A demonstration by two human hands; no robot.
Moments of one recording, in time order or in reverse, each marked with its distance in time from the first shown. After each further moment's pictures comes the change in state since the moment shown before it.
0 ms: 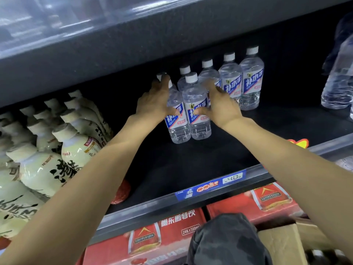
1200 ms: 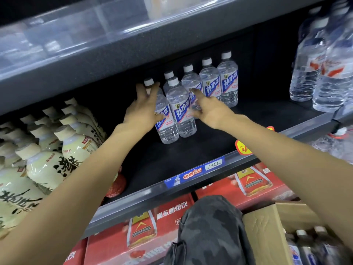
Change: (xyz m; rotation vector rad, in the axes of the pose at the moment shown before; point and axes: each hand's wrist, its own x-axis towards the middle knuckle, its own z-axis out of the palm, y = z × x) left_hand -0.047 0.012 -0.011 0.075 0.032 0.061; right_hand -0.033 0.012 -0.029 -0.023 -0.147 -0.075
